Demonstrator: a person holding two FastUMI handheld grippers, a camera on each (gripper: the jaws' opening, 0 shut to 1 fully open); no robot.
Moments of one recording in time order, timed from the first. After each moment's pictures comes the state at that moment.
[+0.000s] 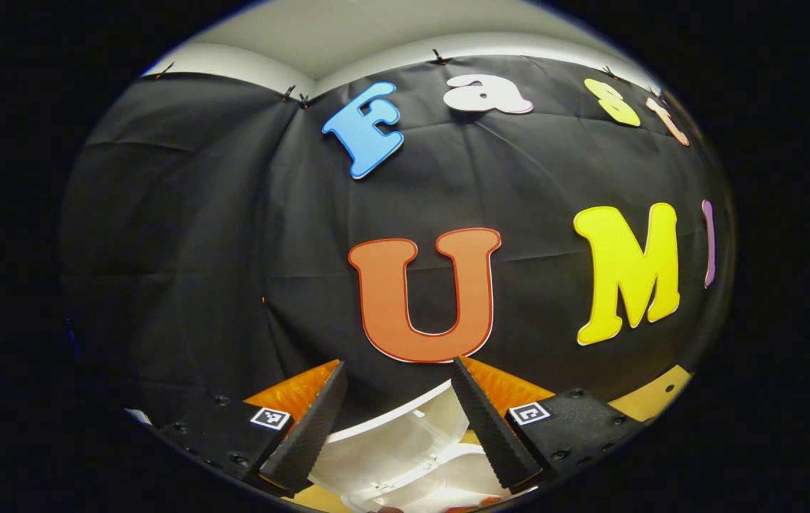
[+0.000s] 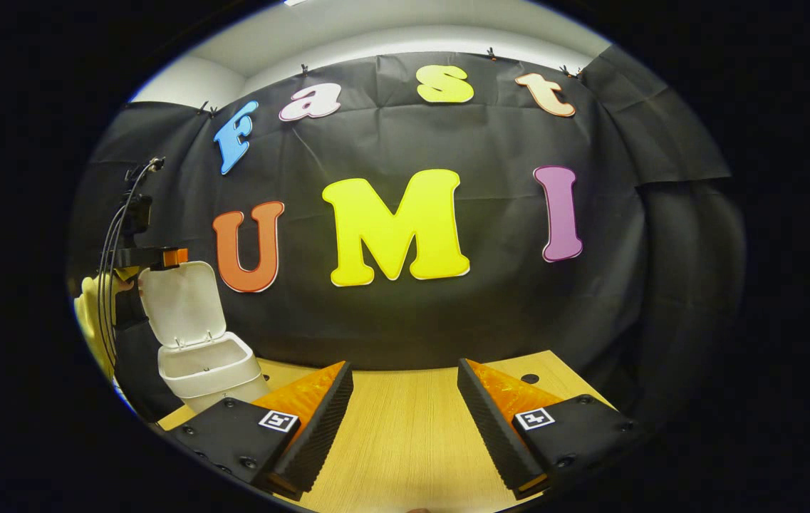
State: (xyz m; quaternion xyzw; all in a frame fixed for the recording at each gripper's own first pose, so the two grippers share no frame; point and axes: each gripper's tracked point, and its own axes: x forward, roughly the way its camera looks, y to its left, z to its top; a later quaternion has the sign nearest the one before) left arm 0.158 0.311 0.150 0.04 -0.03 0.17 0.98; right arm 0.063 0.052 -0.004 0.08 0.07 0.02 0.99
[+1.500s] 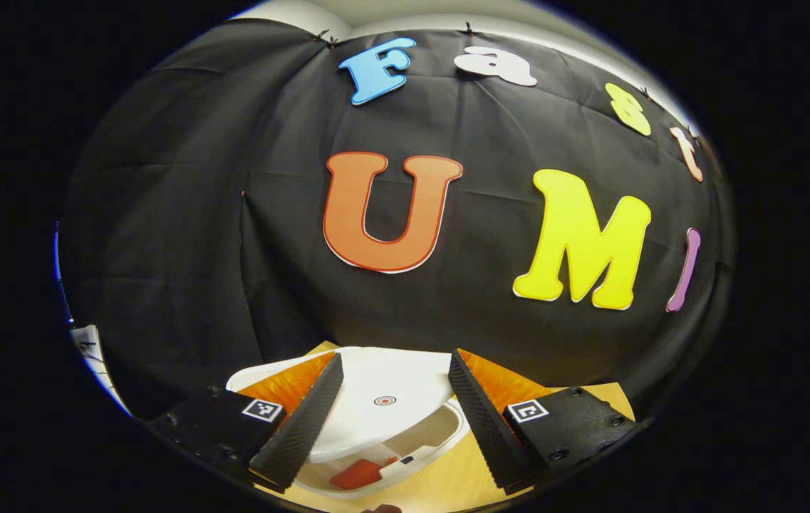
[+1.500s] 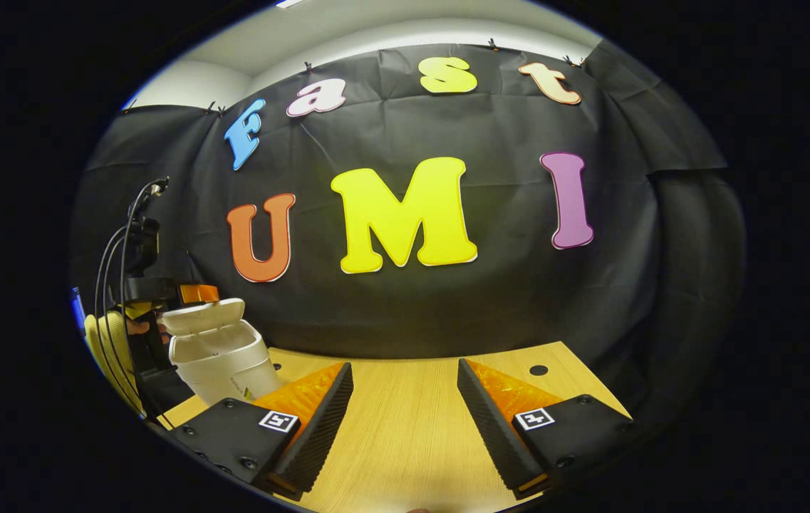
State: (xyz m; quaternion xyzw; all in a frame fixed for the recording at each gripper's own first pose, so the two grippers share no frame) left arm 0.119 0.195 0.028 -0.08 0.07 0.13 0.99; right arm 0.051 0.040 -0.021 0.08 0.09 0.06 0.99
